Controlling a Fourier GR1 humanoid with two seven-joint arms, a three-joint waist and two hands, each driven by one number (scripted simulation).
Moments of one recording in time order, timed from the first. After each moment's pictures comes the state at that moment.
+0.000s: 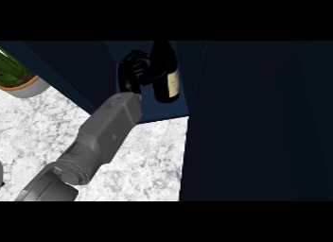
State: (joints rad) left arm -1.14 0.00 -0.16 -0.09 0.81 0.49 -0.61; right arm -0.57 -0.16 -0.04 -2.38 -0.25 -0.02 0.86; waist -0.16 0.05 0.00
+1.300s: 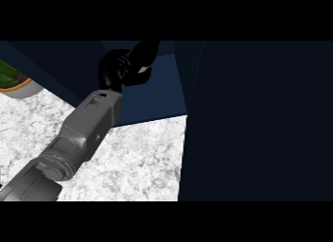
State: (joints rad) left arm -1.14 0.09 -0.34 -0.01 0.61 0.74 -0.54; right arm -0.58 -0.15 -0.04 -2.38 -0.26 0.00 0.85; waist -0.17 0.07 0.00
